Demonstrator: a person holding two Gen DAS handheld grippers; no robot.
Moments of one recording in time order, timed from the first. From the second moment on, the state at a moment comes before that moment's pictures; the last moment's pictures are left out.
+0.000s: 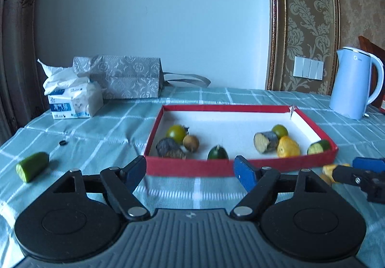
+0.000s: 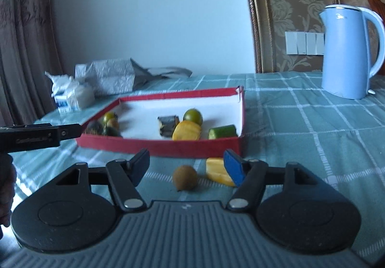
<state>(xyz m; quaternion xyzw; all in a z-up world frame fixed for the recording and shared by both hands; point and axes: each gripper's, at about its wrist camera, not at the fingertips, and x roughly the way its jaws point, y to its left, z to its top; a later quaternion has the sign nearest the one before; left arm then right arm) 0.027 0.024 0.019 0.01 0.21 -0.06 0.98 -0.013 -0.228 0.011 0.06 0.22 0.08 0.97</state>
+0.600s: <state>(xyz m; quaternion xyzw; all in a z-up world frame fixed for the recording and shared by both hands) 0.027 0.032 0.003 -0.01 0.23 -0.08 0.97 0.024 -0.208 -0.011 0.03 0.30 0.09 0.95</state>
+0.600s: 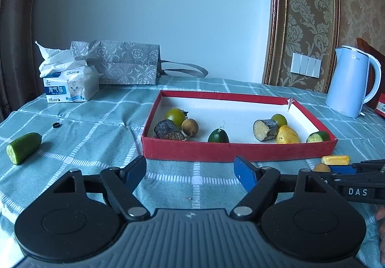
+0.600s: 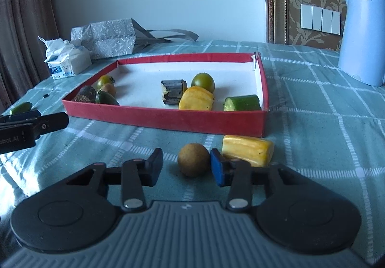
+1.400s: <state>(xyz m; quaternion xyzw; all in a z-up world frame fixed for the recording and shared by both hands) 0.025 -0.081 0.013 0.07 0.21 -0.18 0.96 -0.030 -0.324 0.020 0.12 0.20 -0.02 0.97</state>
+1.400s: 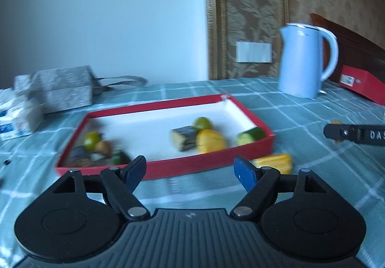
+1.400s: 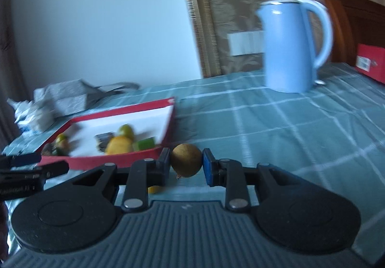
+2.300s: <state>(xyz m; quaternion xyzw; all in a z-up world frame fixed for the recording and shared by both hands) 0.052 -0.190 -0.019 0.16 0.26 -0.22 0.93 -0.042 -0.360 0.017 0.17 0.16 0.01 0.97</state>
